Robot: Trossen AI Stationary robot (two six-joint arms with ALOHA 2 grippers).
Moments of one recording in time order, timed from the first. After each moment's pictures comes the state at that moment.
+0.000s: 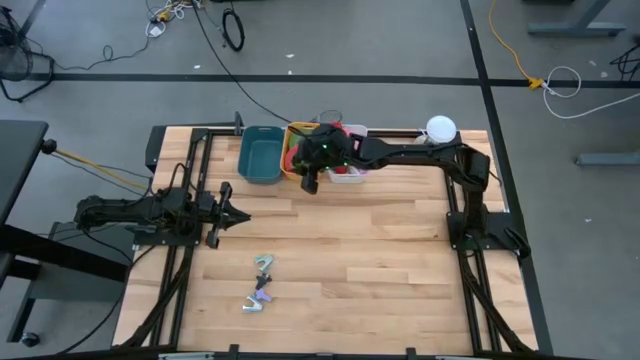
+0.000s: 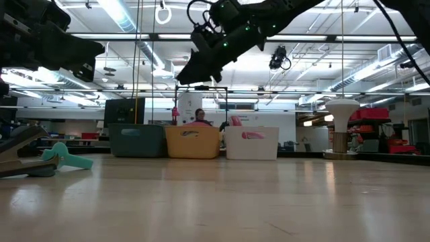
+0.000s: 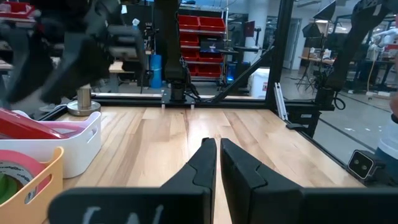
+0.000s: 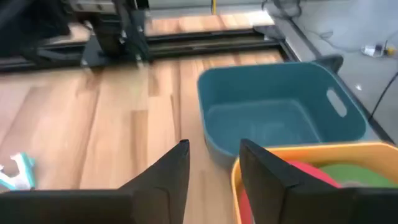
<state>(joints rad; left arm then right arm) -0.03 0.01 0.01 0.04 0.05 -0.07 -0.27 1.95 1.55 -0.15 -0.14 -0.09</state>
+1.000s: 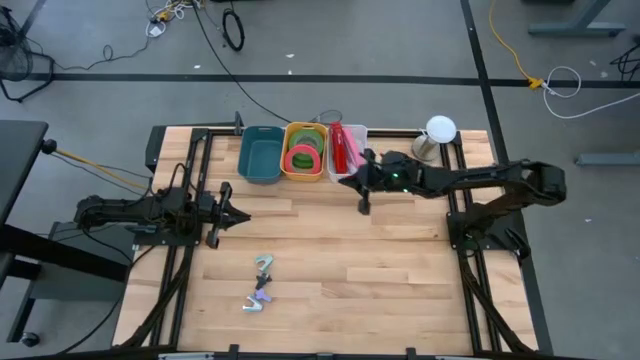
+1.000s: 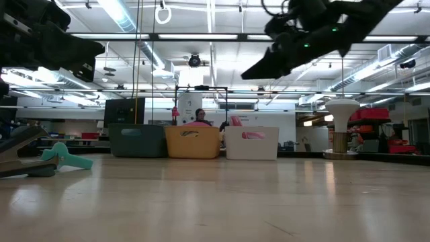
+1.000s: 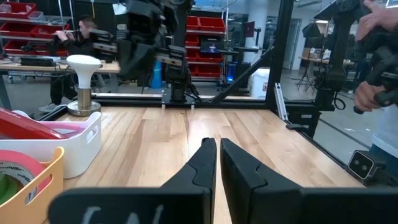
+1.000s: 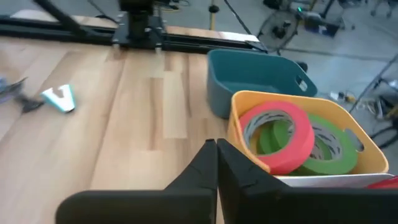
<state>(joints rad) -0.03 0.01 0.01 0.04 0.05 -0.07 -0.22 1.36 0.71 0.29 -0.06 -0.19</state>
